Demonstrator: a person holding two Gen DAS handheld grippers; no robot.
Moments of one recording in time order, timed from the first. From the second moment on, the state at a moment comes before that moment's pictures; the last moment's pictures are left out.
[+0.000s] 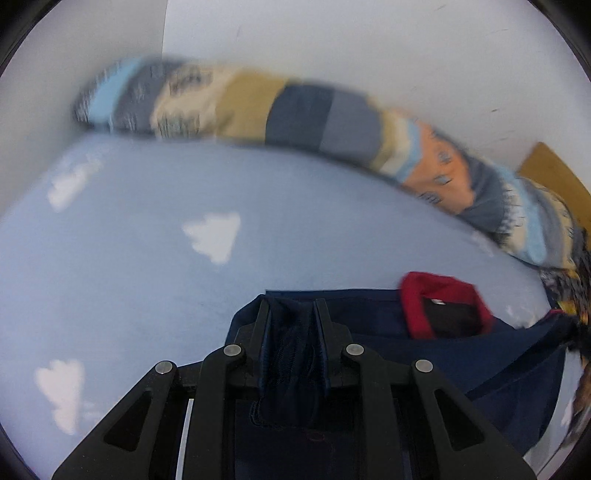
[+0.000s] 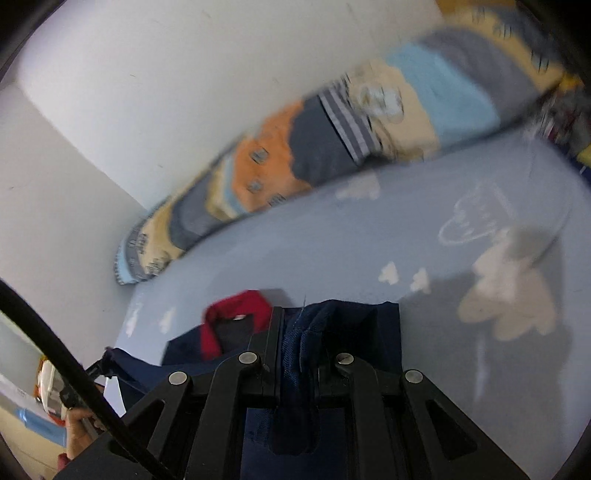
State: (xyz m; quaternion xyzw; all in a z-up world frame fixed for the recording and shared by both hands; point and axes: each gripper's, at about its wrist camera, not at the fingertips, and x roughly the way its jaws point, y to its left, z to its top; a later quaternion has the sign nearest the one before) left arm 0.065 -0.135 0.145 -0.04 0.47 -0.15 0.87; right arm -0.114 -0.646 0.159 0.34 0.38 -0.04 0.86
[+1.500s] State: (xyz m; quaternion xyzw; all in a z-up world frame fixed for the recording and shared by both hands) left arm -0.166 -0.086 0.120 -0.01 0.43 -0.14 0.89; right arm -0.305 -0.531 0.142 0.26 0.42 -0.06 0.87
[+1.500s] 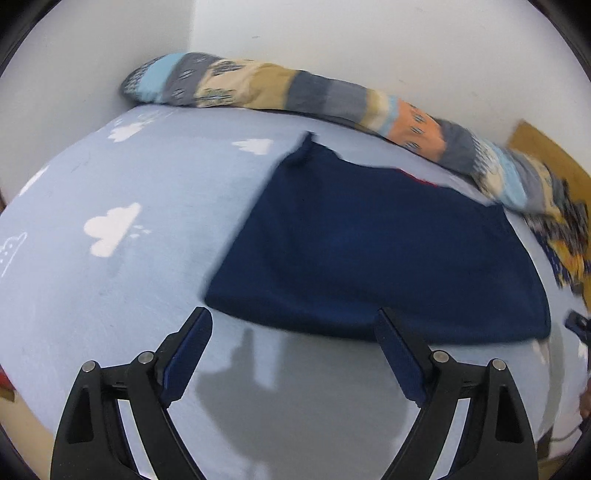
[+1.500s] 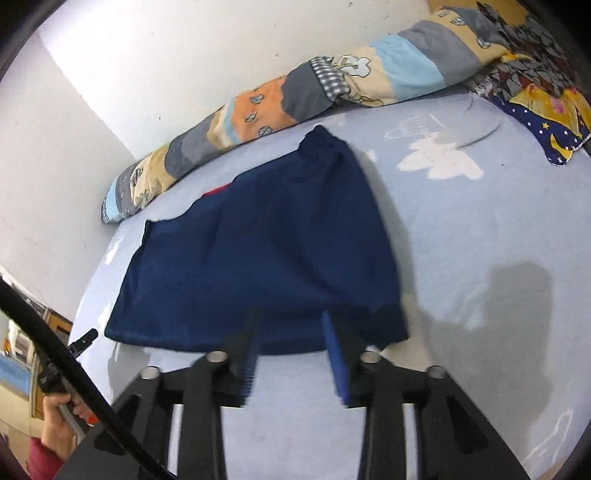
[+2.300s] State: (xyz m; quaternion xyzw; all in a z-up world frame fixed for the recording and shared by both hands) left arm -0.178 -0.229 0.078 0.17 0.41 -0.17 0.88; right arm -0.201 -0.392 0.080 0.16 0.52 -0.10 0.83
